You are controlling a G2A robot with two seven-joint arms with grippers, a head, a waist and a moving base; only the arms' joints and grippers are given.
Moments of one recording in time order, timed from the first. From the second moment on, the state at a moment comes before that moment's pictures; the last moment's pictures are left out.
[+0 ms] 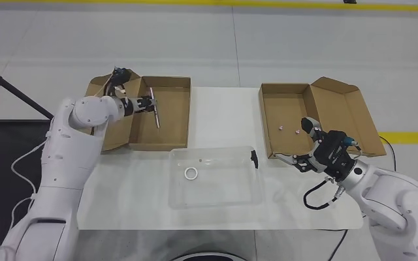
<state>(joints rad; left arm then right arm) 0.62 -1.14 -1.30 -1.06 0.50 -0.05 -1.01 -1.38 -0.89 1.61 -2.04 -0.94 -0.66 0.31</state>
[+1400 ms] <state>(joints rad) 0.61 -1.15 -1.23 -1.16 0.26 -0.27 -1.25 -1.28 -0.90 1.49 -2.04 -0.96 -0.62 0.42</state>
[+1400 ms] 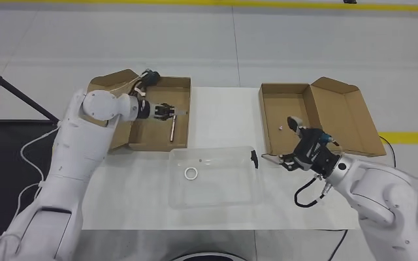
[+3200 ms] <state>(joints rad) 0.71 -1.04 -0.82 -1.72 0.68 -0.44 -1.38 -1.35 -0.89 1.58 -2.00 -0.94 -0.61 0.37</state>
